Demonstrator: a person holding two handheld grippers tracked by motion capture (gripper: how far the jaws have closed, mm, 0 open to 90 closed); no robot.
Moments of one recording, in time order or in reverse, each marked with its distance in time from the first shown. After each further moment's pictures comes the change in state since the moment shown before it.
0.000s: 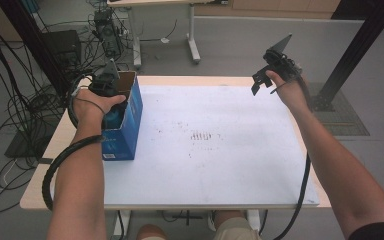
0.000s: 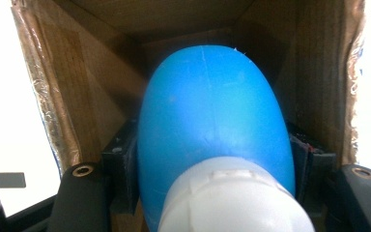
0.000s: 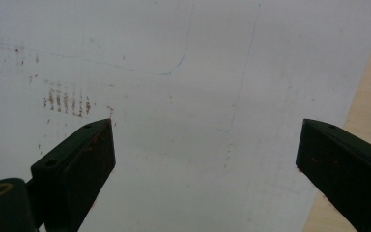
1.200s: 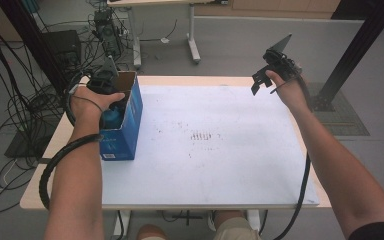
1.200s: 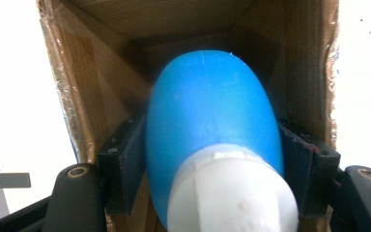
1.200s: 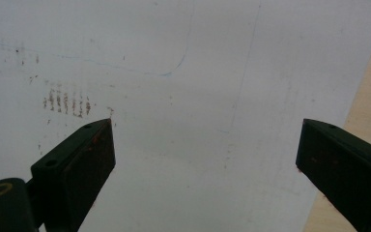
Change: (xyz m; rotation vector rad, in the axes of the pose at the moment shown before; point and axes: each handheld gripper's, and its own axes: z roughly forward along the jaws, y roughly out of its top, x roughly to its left) left arm 0.002 -0.003 -0.011 -0.014 -0.008 0.002; right arm 0.000 0.000 0.000 -0.004 0.002 -0.001
